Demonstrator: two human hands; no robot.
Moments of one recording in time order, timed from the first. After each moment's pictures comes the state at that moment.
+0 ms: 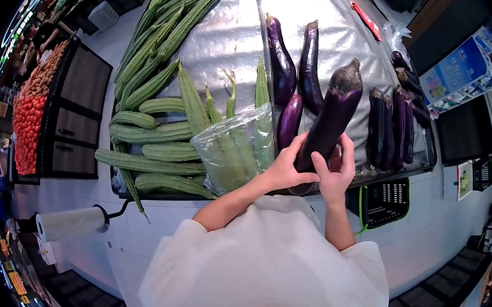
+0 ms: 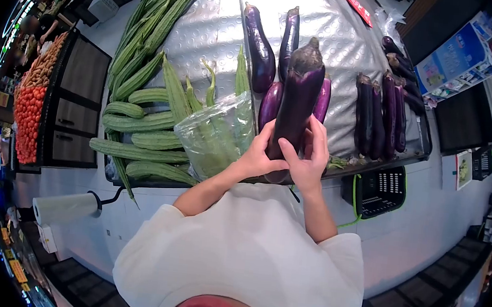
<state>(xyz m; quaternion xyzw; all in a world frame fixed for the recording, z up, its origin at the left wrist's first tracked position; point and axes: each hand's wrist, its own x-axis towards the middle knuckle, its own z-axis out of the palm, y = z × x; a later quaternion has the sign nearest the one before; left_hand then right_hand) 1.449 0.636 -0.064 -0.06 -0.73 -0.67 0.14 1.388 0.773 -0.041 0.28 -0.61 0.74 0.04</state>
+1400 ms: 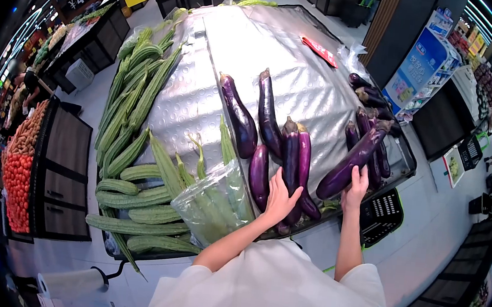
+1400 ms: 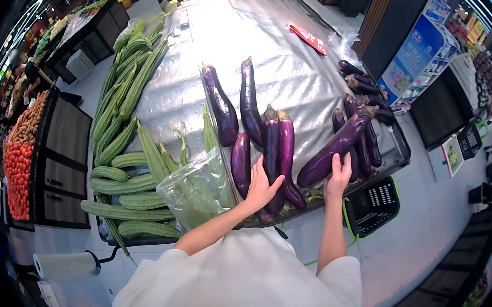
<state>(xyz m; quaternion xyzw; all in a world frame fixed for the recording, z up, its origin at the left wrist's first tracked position) 1.382 0.683 -0.148 0.09 -0.88 -0.43 0.20 1.278 0.873 -0.103 0.06 -0.48 0.88 0.04</state>
